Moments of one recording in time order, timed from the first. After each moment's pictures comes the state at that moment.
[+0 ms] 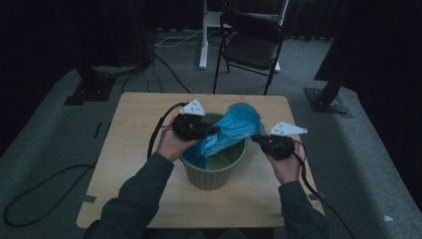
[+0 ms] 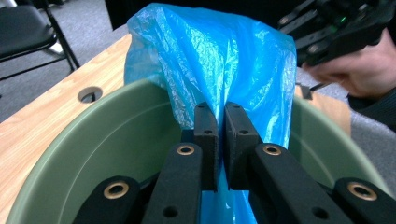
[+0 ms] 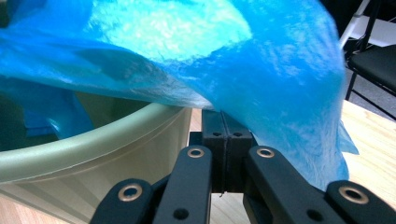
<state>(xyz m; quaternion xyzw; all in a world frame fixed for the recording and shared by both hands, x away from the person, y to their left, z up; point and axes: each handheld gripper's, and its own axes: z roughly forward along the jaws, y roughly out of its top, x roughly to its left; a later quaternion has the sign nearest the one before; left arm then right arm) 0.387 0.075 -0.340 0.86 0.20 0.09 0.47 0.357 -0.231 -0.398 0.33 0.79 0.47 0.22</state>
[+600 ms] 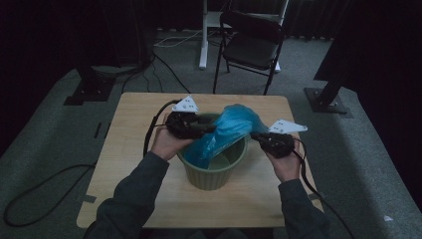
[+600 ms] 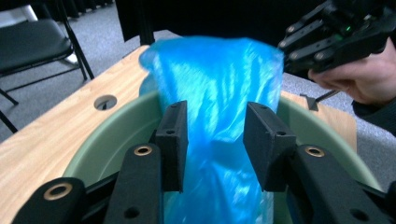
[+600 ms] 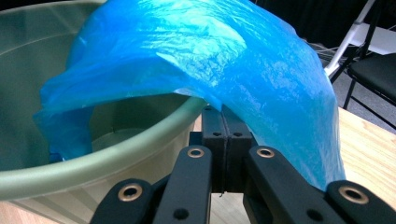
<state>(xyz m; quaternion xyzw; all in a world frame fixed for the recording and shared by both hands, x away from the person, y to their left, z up) 0.382 0.085 -0.326 0.84 0.20 0.11 0.49 0.357 -0.226 -0.388 0.31 0.79 0.47 0.22</state>
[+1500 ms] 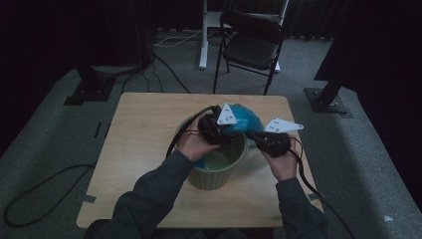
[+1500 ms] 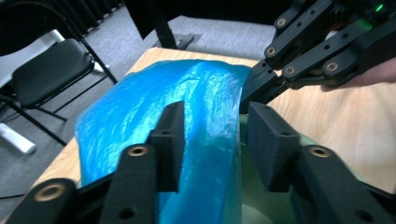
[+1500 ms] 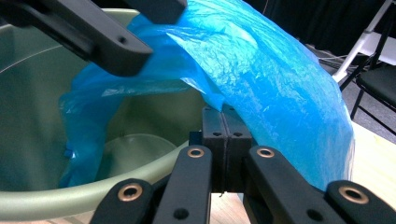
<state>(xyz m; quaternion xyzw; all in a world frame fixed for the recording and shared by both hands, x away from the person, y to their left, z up) 0.367 0.001 -0.329 0.88 0.14 0.21 0.40 0.356 -0.215 -0.381 0.29 0.80 0.48 0.22</state>
